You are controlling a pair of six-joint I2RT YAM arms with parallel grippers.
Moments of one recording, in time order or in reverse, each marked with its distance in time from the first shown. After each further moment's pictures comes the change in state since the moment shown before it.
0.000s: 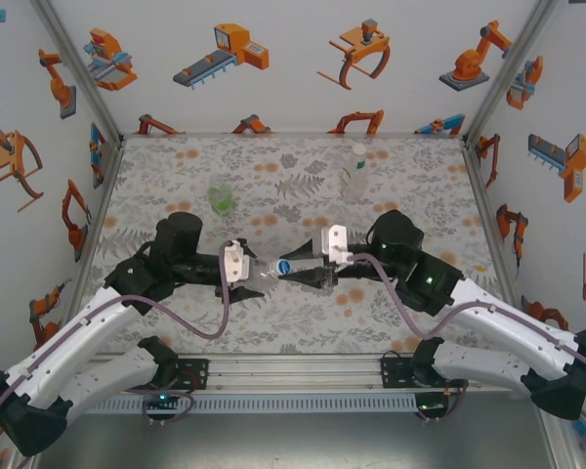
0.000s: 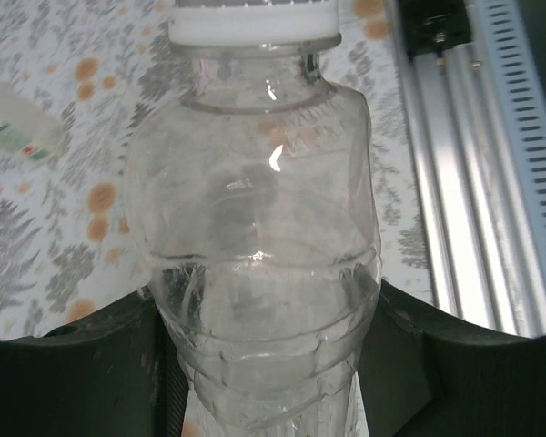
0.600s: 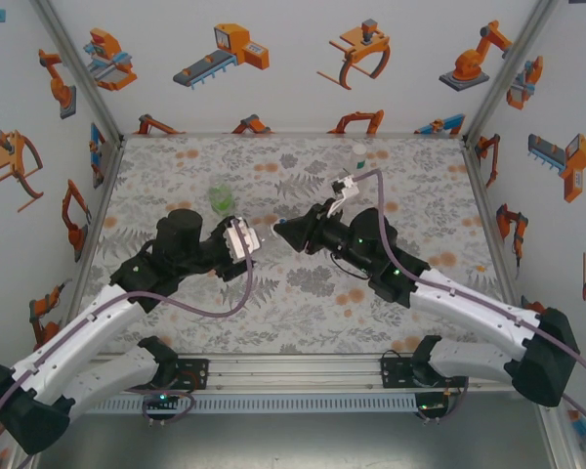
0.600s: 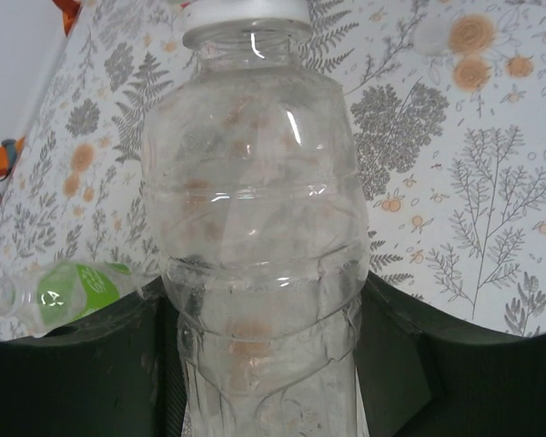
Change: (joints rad) left arm 0.016 0.027 -0.024 0.116 -0.424 -0.092; right arm -0.064 0.155 -0.115 0.280 0.573 0.927
